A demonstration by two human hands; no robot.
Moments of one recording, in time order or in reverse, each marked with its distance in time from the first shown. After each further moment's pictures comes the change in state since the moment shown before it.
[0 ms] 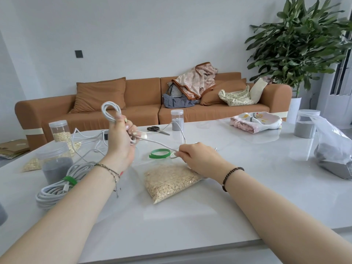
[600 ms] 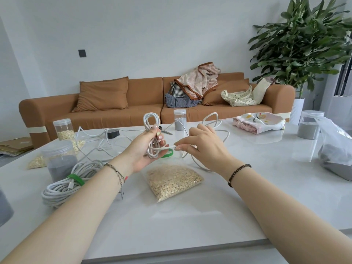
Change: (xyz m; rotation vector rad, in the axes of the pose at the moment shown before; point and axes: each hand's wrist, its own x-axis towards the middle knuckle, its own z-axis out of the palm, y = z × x) left_hand -0.013 -0.016 -0.001 0.258 -0.342 -0.462; right_hand 0.009 0.007 -0.013 -0.035 0.313 -0.334
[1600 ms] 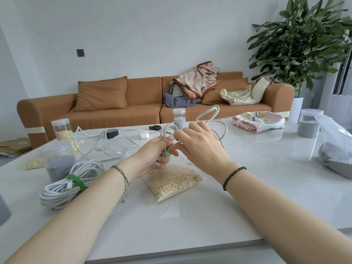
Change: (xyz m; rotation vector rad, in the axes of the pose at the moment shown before) left_hand -0.005 -0.014 0.012 0.393 -0.052 -0.039; right_hand 0.001 -0.021 -0.001 -0.379 0.294 -0.212
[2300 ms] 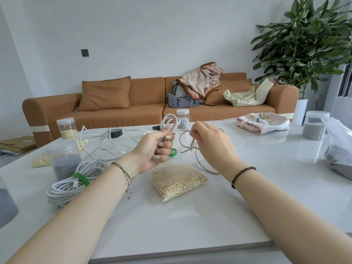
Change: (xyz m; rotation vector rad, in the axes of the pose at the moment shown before) left_hand -0.003 0.016 -0.008 -0.347 -0.087 -0.074; right_hand -0.005 0.014 0.002 0.240 -0.160 0.361
